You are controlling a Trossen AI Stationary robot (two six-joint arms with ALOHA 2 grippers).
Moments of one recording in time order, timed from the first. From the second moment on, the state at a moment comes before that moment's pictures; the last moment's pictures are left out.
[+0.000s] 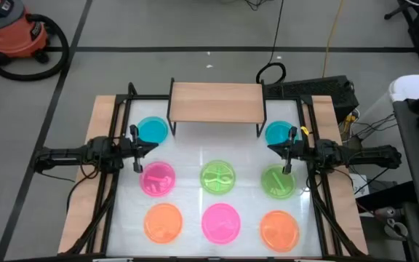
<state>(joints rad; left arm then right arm) 0.03 0.01 0.01 0.06 -0.13 0.13 0.04 0.07 0.02 0.04 0.26 -0.12</state>
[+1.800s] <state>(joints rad) 0.03 0.01 0.01 0.06 -0.13 0.13 0.04 0.62 0.69 -0.27 0.36 -0.07</state>
